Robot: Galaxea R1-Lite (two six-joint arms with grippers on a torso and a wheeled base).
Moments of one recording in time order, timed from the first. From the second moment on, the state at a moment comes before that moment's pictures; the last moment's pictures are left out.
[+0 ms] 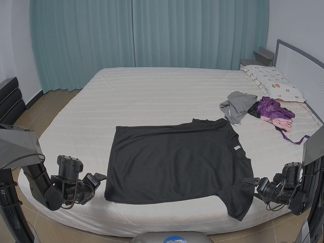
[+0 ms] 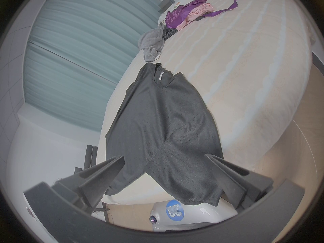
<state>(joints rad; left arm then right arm) -0.20 2.09 -0.35 -0.93 -0.02 -1.04 0.04 2.24 -0.02 -1.55 0.29 0.84</state>
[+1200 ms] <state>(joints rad) -0.30 2.08 -0.28 -0.93 0.06 -0.99 0.05 2.26 -0.02 -1.55 0.29 0.84</state>
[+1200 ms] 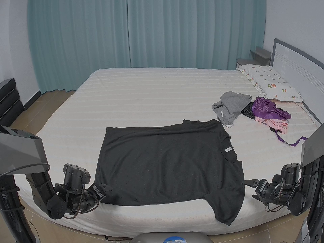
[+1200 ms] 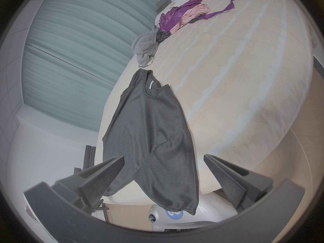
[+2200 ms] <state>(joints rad) -0.24 2.29 -0.23 -1.19 0.14 -0.90 0.06 2.27 -0.02 -1.55 0.28 0.83</state>
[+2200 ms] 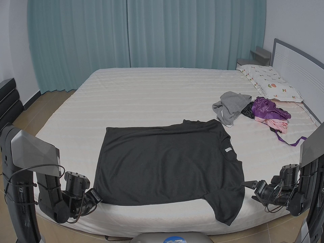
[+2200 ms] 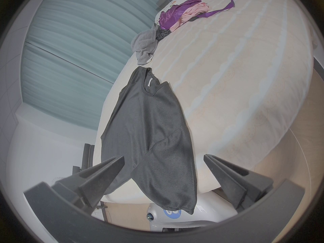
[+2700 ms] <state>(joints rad) -0.24 2.28 -0.18 -1.19 0.17 -0.82 0.10 2.33 -0.04 -1.55 0.22 0.77</state>
